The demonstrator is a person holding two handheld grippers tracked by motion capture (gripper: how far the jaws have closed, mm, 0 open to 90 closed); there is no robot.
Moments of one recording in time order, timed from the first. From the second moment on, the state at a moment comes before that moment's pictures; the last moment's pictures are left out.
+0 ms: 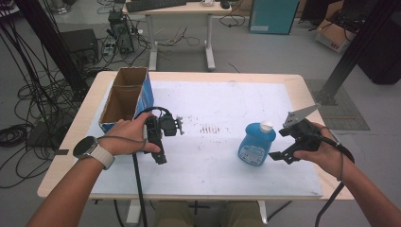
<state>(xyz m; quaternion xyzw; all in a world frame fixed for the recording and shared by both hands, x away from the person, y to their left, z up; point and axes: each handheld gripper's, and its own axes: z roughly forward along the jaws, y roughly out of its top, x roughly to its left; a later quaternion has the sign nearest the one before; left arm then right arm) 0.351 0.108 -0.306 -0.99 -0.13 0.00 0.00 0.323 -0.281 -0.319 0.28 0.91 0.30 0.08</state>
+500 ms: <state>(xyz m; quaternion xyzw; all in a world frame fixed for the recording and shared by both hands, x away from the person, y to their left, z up) 0.351 0.108 -0.307 -0.99 -0.13 0.00 0.00 0.320 -0.285 -0.335 0.27 0.89 0.34 0.10</state>
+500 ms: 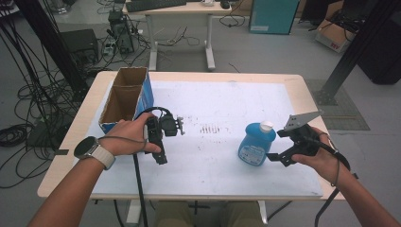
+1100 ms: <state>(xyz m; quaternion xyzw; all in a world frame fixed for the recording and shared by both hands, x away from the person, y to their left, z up) 0.352 0.109 -0.308 -0.99 -0.13 0.00 0.00 0.316 -0.289 -0.344 0.28 0.87 0.38 0.11</state>
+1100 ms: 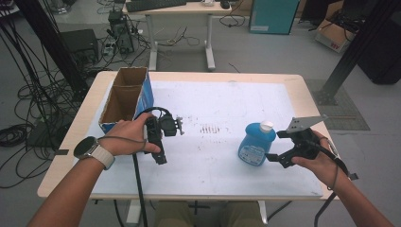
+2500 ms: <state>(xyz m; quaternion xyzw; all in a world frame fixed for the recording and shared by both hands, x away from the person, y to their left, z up) 0.352 0.112 -0.308 -0.99 -0.14 0.00 0.00 0.316 -0.290 -0.344 0.28 0.87 0.39 0.11</state>
